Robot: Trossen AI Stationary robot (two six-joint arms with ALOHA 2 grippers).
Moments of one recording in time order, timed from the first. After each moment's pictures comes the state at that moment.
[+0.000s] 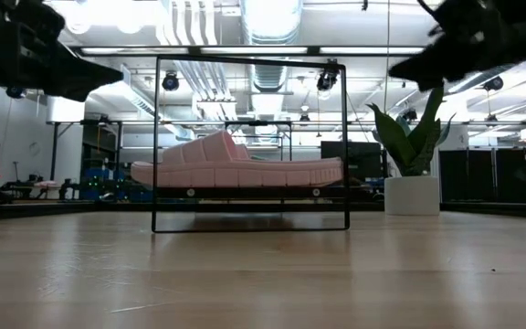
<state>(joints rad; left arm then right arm) 0.02 0.10 0.11 -0.02 -0.16 0.16 -0.24 0.59 0.35 0.07 -0.16 -0.17</state>
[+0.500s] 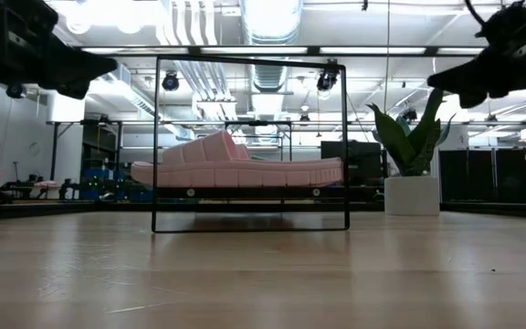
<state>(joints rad) 0.02 0.06 0.11 -0.04 -0.12 0.13 -0.24 0.00 0.14 -0.20 -0.08 -0.06</state>
